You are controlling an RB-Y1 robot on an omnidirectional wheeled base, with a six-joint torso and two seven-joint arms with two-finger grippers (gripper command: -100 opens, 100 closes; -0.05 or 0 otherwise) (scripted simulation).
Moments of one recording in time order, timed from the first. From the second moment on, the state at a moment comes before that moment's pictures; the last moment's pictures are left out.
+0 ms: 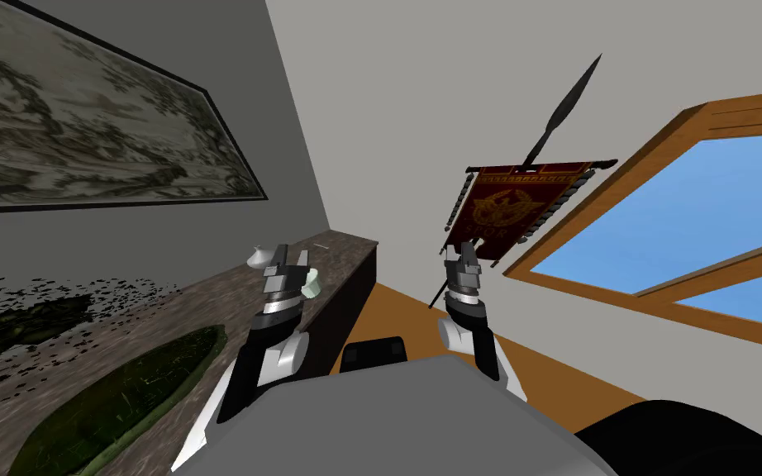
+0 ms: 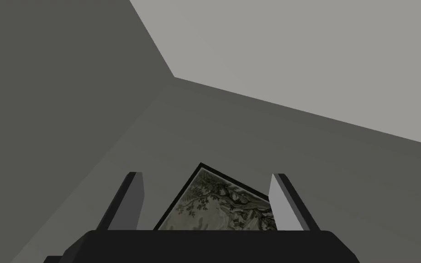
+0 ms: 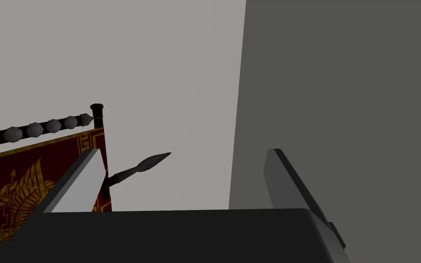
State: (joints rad) left arm 0.49 0.01 -0.04 -2.34 -0.06 -0.41 0.10; right arm 0.52 0.01 -0.07 -2.34 0.04 -0.63 0.17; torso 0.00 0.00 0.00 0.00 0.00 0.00
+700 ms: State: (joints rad) left arm 0.47 0.14 -0.04 -2.37 -0.01 -0.26 0.06; right arm 0.52 0.01 -0.07 -2.34 0.04 -0.63 0.17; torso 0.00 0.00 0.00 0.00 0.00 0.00
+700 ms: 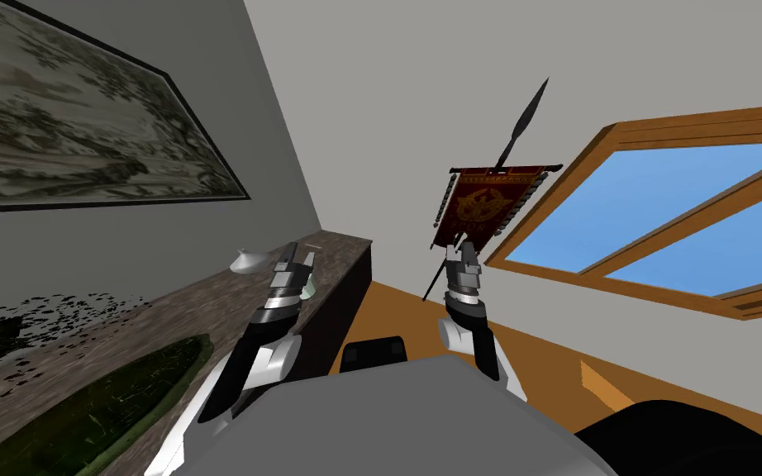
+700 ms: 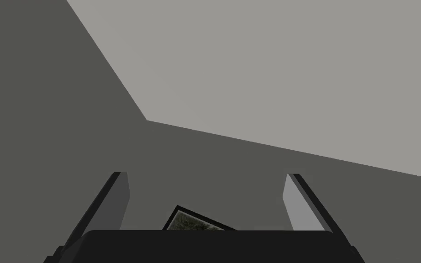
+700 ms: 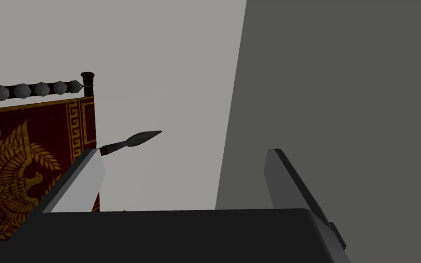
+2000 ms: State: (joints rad) left arm 0.44 0.29 0.01 -2.42 0.09 0.08 0.01; right arm 0.52 0.01 -0.07 -2.34 0.04 -0.63 0.17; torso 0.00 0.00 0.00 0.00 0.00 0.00
